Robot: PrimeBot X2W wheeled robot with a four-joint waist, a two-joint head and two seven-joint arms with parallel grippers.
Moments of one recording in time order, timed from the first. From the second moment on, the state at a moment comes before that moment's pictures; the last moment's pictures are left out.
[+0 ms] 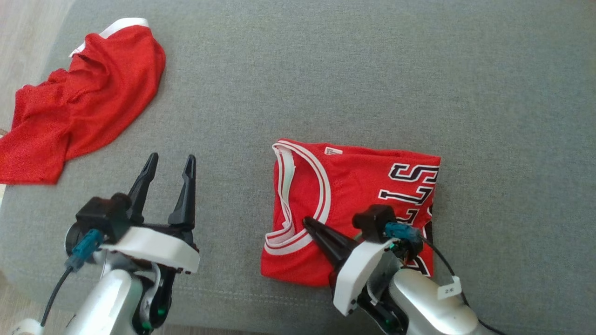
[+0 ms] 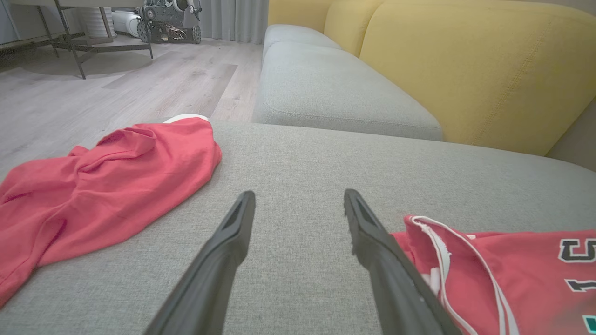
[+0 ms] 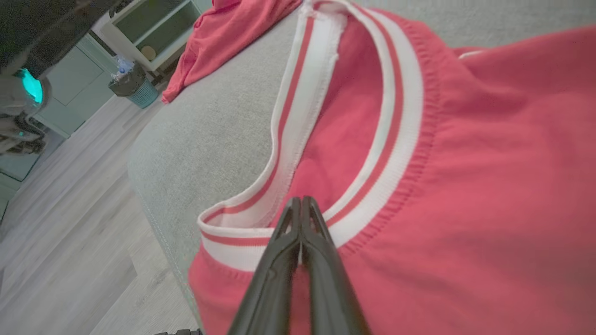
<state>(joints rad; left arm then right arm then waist) -0.17 0.31 -0.42 0.10 -0.49 0.14 -0.24 -0.36 -0.07 0.77 0.54 0.52 0.13 -0.01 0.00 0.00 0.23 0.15</state>
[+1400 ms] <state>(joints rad) 0.02 0.39 -0.41 0.02 -0.48 0.21 -0.20 0.10 -0.05 -0.04 -0.10 0.18 0.13 0.09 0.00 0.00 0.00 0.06</state>
